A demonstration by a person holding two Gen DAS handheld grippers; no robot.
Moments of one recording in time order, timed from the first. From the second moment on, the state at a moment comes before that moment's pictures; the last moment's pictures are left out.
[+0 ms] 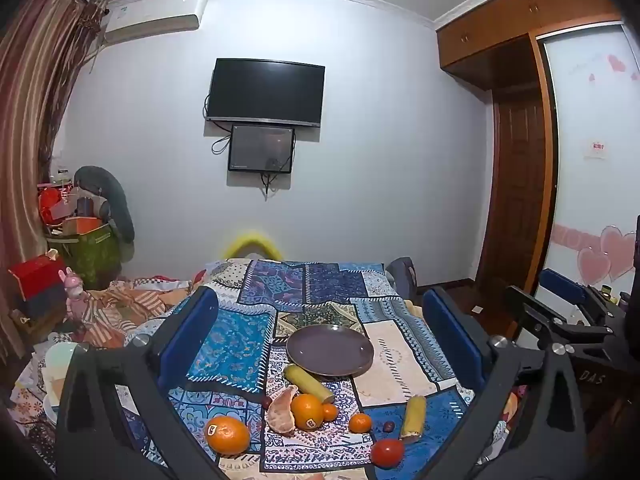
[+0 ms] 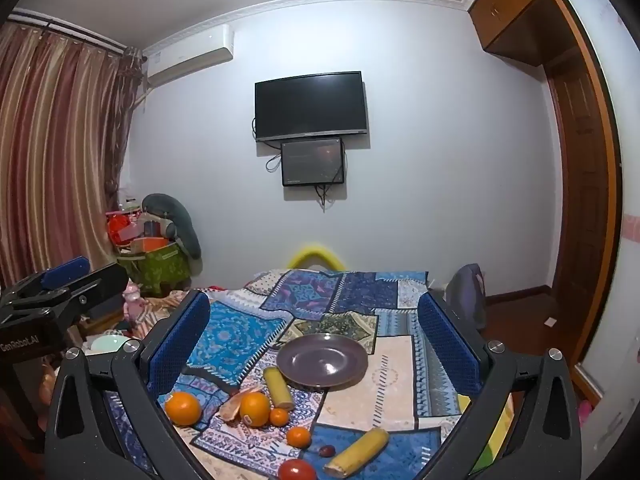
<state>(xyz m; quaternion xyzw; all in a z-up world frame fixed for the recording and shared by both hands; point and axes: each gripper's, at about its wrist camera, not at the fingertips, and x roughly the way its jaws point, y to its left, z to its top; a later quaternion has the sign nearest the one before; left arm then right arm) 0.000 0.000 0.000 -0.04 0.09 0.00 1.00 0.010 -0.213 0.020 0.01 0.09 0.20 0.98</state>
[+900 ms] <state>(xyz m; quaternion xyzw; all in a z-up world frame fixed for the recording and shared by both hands) 0.001 0.002 0.001 -0.04 0.09 -0.01 1.00 0.012 -0.213 0.013 0.01 0.08 0.20 0.98</state>
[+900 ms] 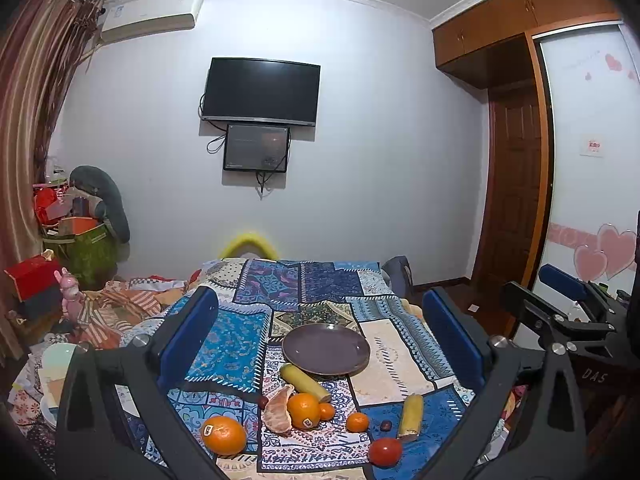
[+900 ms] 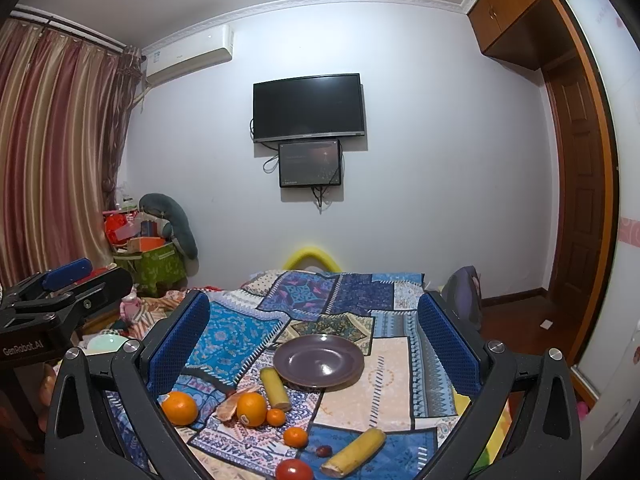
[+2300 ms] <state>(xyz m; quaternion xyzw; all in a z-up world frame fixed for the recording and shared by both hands) 0.001 0.002 0.002 -0.04 0.08 0.00 1.00 0.007 -0.210 0.023 0.00 0.07 0.19 0.98</state>
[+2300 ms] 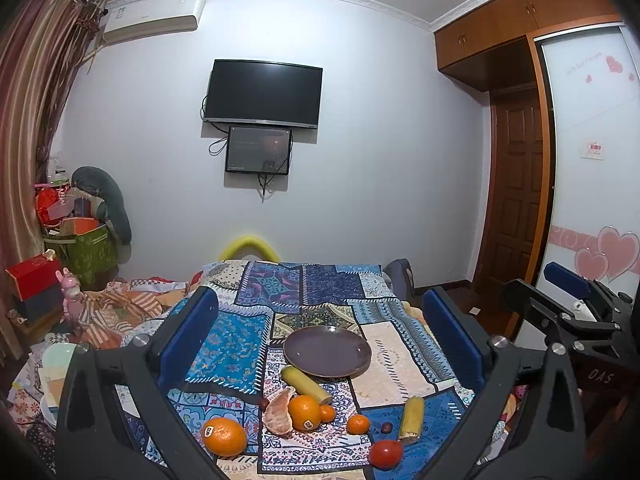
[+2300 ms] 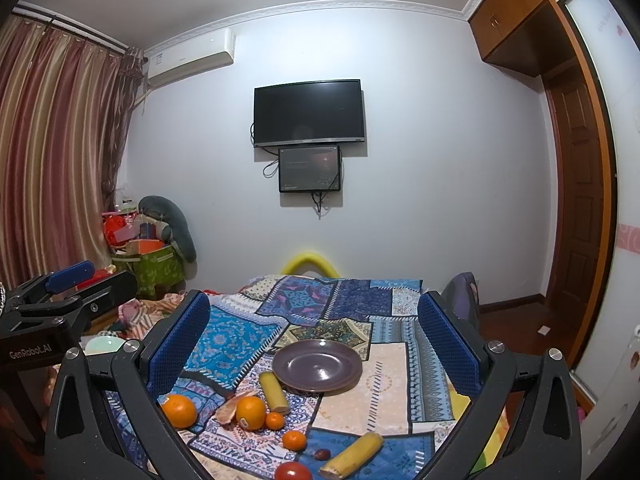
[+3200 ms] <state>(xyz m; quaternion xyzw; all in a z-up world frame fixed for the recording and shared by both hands) 0.038 0.036 -0.035 -0.03 0.15 0.04 0.99 0.037 -0.207 -0.008 -0.02 0.15 0.19 0.97</state>
